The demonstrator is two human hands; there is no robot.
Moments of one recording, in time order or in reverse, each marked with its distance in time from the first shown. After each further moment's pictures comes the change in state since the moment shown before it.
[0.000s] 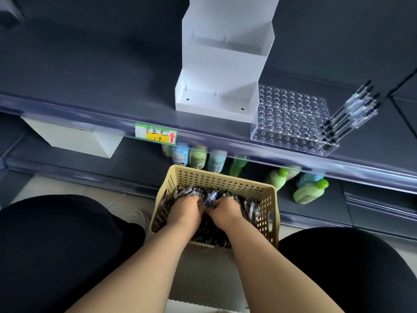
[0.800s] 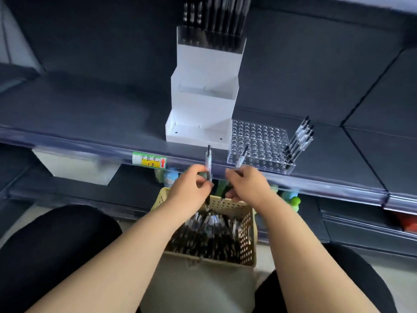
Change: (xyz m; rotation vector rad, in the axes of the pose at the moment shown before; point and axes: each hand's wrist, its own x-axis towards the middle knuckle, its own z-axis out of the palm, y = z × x) left_hand -0.071 0.085 -0.114 -0.510 0.185 0.326; right_hand -0.114 -0.035 -0.156 0.309 0.221 -0.330
